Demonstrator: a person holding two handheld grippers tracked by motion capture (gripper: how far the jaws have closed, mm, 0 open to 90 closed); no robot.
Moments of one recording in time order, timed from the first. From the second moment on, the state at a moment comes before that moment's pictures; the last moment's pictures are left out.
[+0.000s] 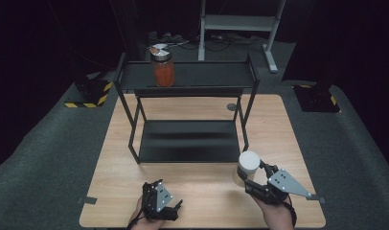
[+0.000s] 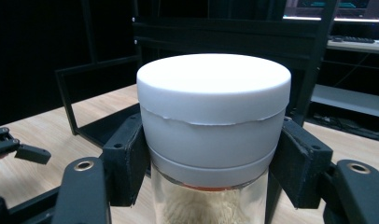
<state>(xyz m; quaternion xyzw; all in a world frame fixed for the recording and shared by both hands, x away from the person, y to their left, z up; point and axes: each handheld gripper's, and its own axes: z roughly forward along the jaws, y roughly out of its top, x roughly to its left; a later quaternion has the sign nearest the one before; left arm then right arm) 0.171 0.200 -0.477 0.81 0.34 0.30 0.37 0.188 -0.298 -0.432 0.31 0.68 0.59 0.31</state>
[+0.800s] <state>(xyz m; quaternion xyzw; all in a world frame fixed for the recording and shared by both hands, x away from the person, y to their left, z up) 0.173 0.204 -0.476 0.81 0.33 0.29 0.38 0.225 -0.272 -0.378 0.29 0.67 0.61 0.31</state>
